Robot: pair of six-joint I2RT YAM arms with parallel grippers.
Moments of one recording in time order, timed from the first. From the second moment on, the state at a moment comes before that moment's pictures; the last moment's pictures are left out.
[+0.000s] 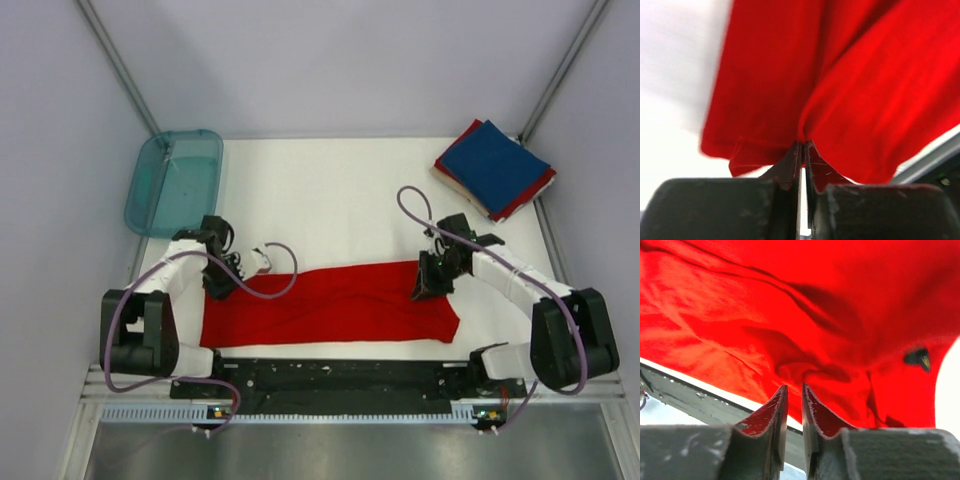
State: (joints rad) left arm -0.07 1.39 0.87 -0.92 0.14 1.00; right arm 0.28 1.36 0.79 -0.69 -0.37 0.34
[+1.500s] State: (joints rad) left arm 0.01 1.30 0.78 -1.10 0.11 1.18; right arm 0.28 1.35 0.83 -0.51 -0.13 0.37
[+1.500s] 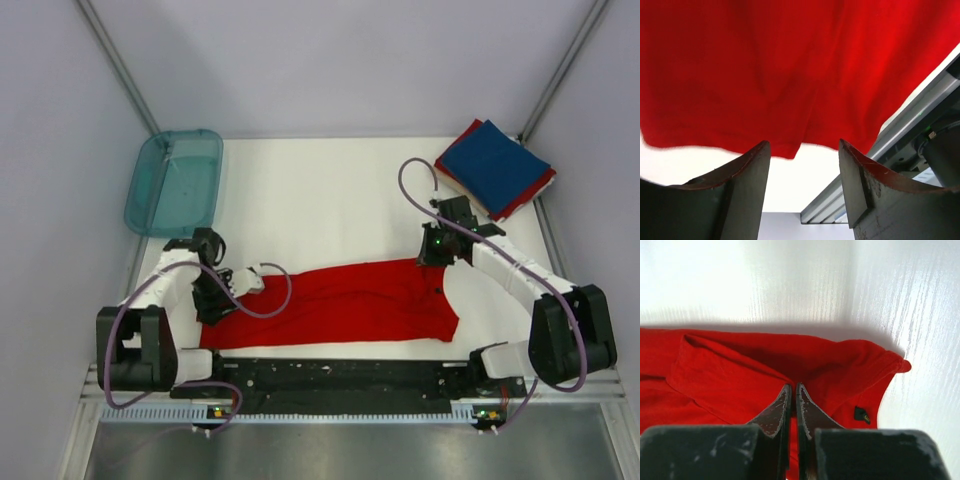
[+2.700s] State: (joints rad) left arm -0.13 1.40 0.83 -0.92 0.01 1.03; right arm 0.25 1.34 0.87 -0.53 -0.21 0.29
